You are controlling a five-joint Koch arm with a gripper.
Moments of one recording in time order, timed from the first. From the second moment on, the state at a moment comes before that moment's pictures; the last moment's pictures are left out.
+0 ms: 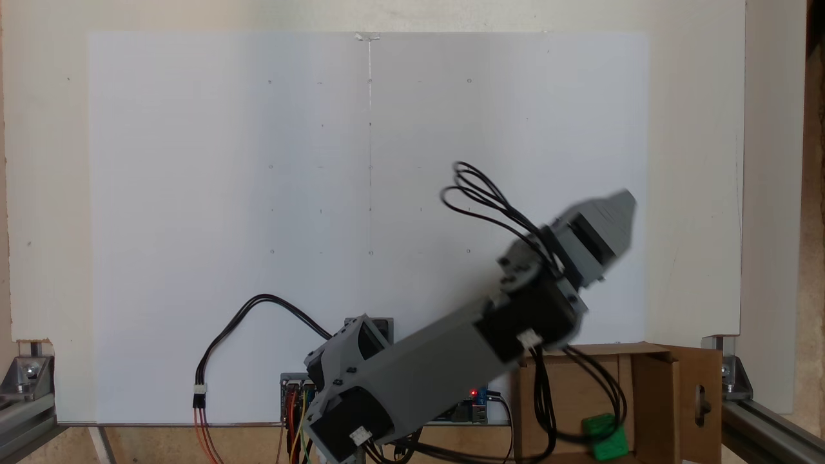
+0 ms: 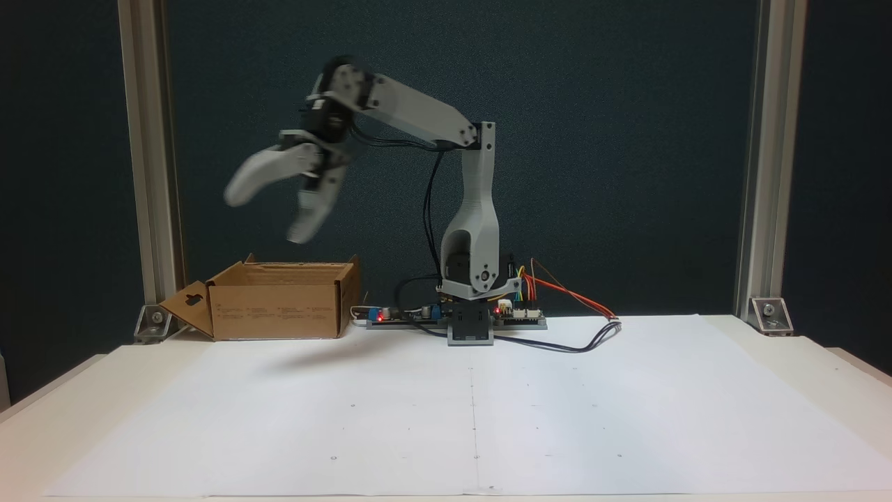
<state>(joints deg) 50.0 92.6 71.1 54.7 -5.4</state>
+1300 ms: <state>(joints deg) 0.4 129.5 152.6 -30.6 -1.7</state>
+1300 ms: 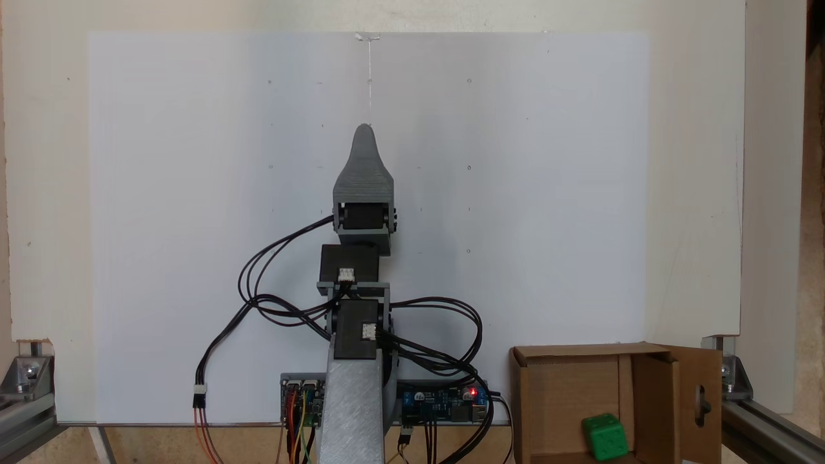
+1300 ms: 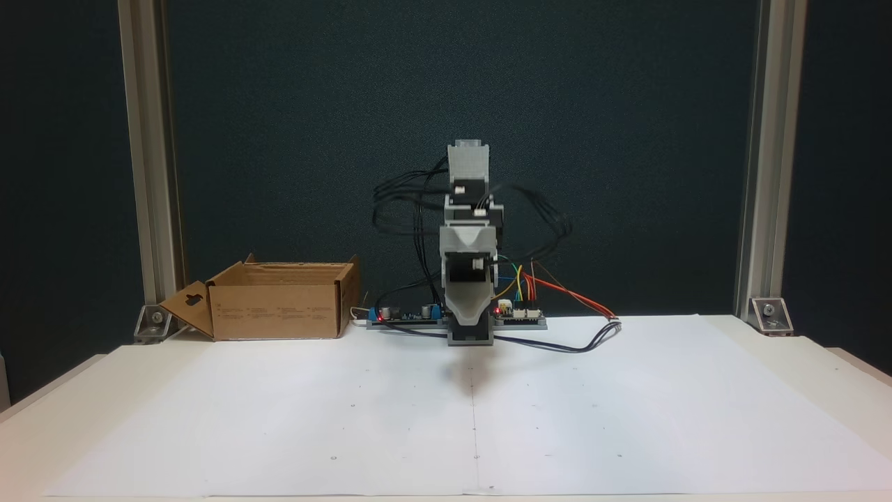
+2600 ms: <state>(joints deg) 2.2 129.5 176.2 -74.4 -1.7</state>
